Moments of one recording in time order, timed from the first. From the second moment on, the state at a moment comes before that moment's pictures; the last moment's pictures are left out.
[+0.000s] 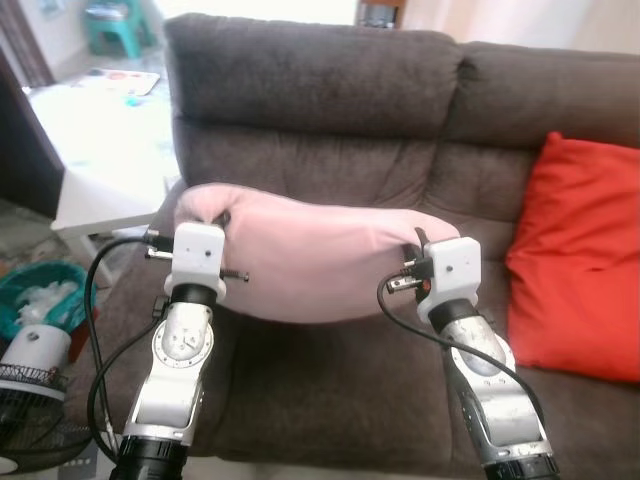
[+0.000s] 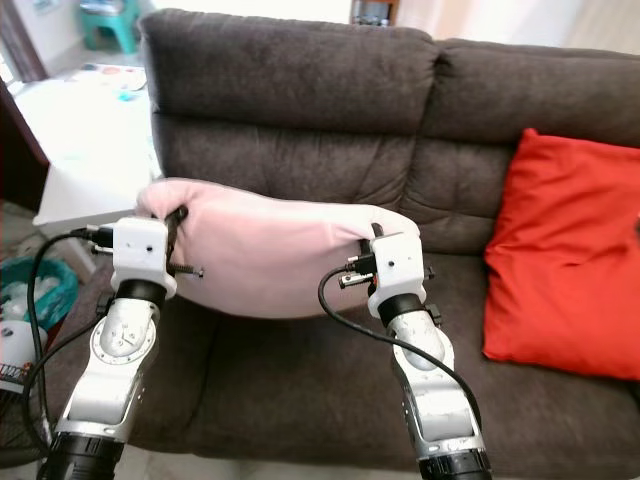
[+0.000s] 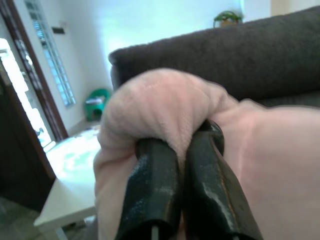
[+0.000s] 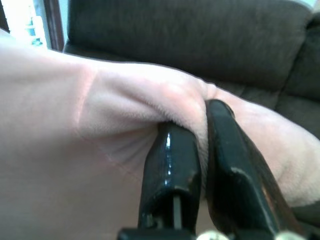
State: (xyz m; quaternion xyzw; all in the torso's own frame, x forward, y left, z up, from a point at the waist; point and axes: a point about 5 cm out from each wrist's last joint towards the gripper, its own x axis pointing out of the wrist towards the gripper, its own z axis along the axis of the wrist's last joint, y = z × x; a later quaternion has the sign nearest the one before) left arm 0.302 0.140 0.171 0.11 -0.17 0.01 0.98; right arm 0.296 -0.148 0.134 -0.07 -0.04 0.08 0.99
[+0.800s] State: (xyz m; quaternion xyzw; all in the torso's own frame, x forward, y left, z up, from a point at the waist) left arm 0.295 0.129 0.144 0.10 -0.08 -0.11 0.99; right arm 0.302 -0.151 0.137 -0.08 -0.01 0.08 0.99
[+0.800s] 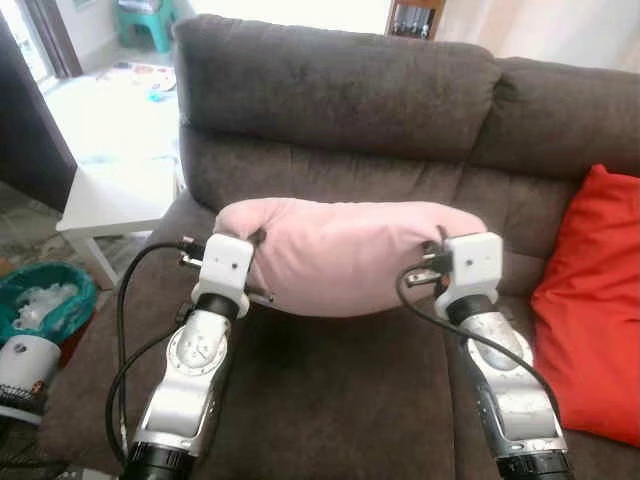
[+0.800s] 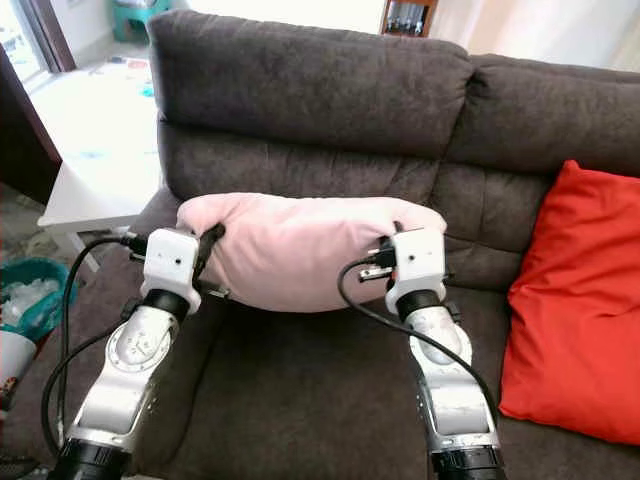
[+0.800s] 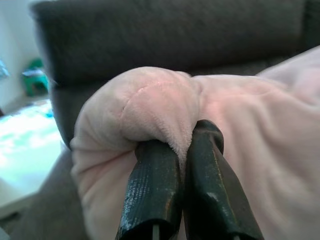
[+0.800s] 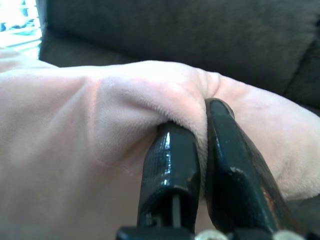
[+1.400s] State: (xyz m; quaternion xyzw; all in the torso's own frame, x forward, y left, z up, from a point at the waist) left arm 0.282 0.123 0.139 0.12 0.02 -0.28 0.95; right arm 0.314 -0.150 0.150 -0.15 0.03 0.15 0.98
